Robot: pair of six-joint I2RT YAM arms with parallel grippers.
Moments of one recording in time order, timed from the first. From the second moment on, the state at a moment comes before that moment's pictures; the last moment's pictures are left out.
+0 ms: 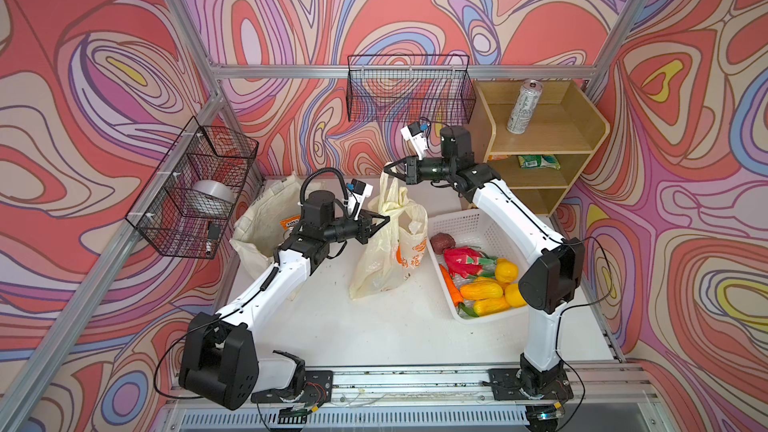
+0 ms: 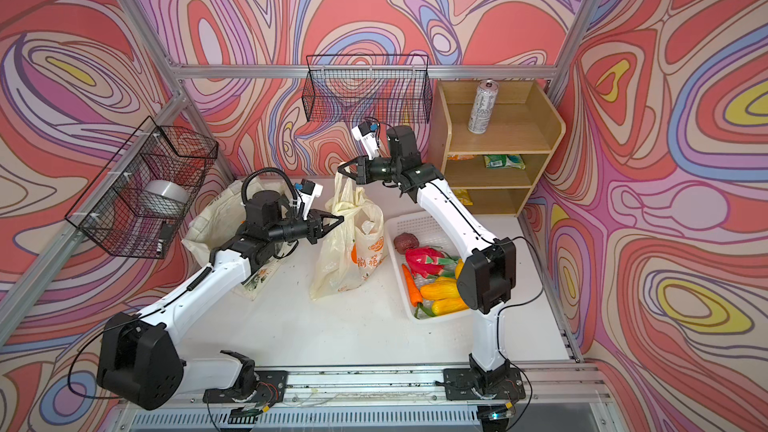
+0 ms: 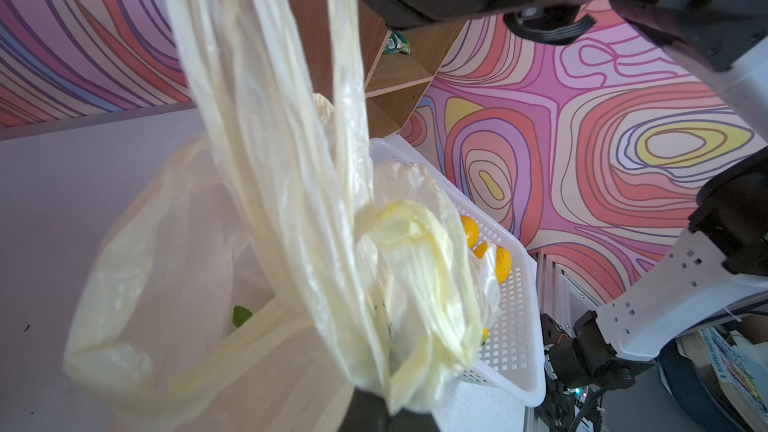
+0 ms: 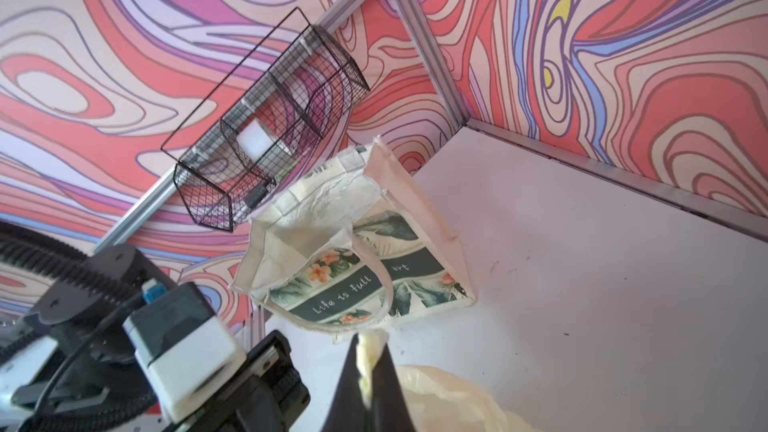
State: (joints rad) left arm -0.32 1.34 0.99 0.02 0.75 -0.29; right arm 0.45 1.96 1.99 -0.34 -0.79 0.36
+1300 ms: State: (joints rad) left arm -0.23 1.34 1.08 -0.28 0.79 -0.24; right arm 0.58 1.61 1.23 -0.03 -0.47 0.50
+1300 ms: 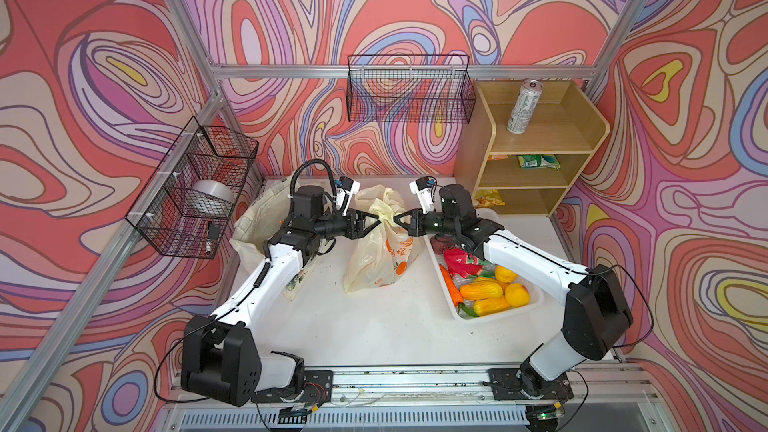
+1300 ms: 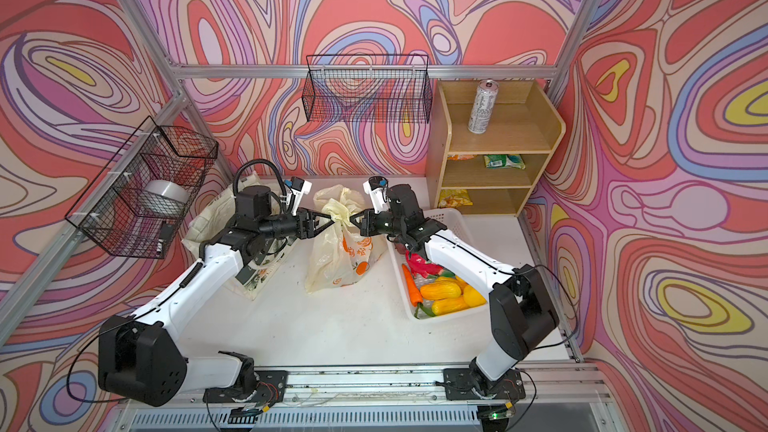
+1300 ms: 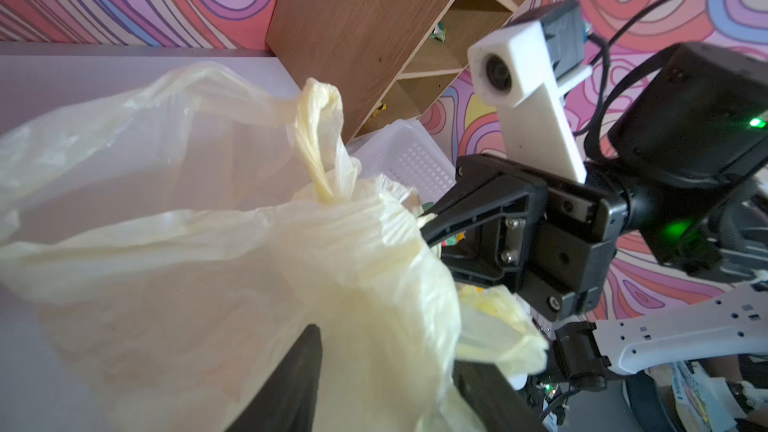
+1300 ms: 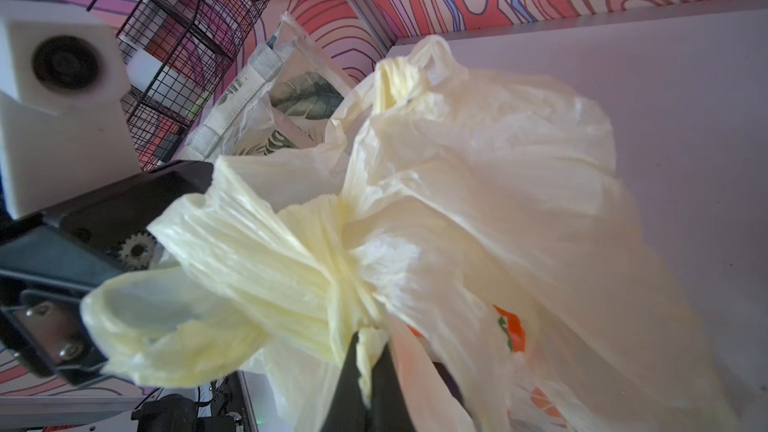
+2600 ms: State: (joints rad) left arm -0.33 1.43 1.14 -0.19 0.57 -0.24; right arm 0.57 1.63 1.20 -0.01 -0.47 0.51
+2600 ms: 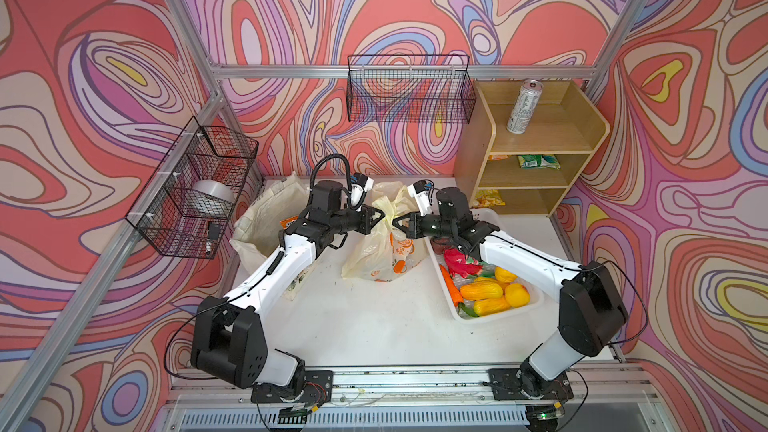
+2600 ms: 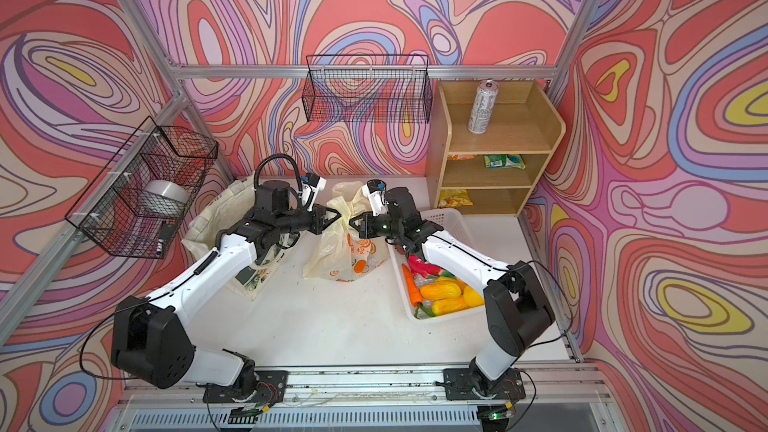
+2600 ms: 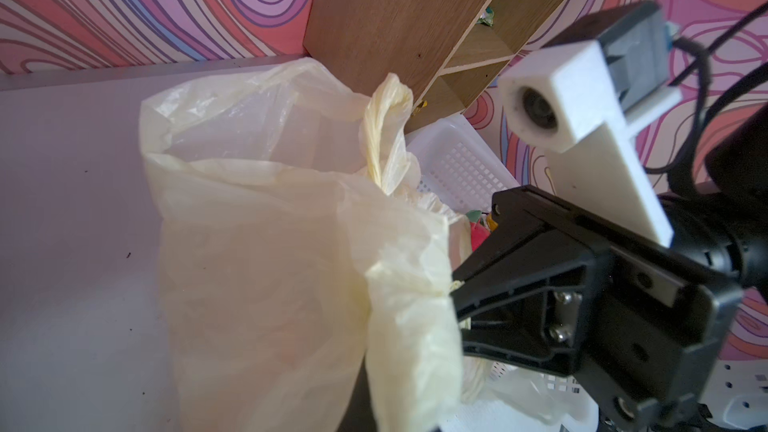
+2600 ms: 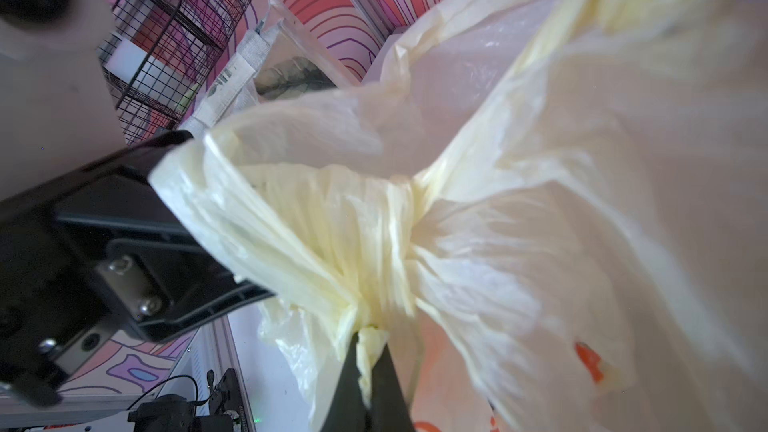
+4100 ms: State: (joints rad) left arm -0.36 1.32 1.02 -0.04 0.56 -0.28; right arm 0.57 1.59 1.22 -0.05 -0.58 0.50
